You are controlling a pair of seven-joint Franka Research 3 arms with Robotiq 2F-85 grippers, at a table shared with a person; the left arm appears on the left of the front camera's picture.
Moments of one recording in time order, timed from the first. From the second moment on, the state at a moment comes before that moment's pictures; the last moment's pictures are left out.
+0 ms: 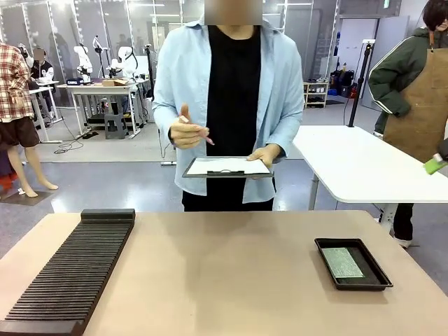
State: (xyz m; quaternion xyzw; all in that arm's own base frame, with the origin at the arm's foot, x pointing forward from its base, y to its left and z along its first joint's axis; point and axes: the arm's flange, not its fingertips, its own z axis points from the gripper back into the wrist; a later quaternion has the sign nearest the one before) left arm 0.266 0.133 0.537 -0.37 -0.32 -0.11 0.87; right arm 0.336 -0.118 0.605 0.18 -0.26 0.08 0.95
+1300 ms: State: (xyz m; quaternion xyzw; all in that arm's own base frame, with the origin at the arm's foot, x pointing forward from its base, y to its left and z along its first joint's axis) left arm 0.266 0.133 0.537 -0.37 -0.32 -0.11 0.87; right arm 0.295 -0.136 0.615 0.20 -0.31 0.09 0.93
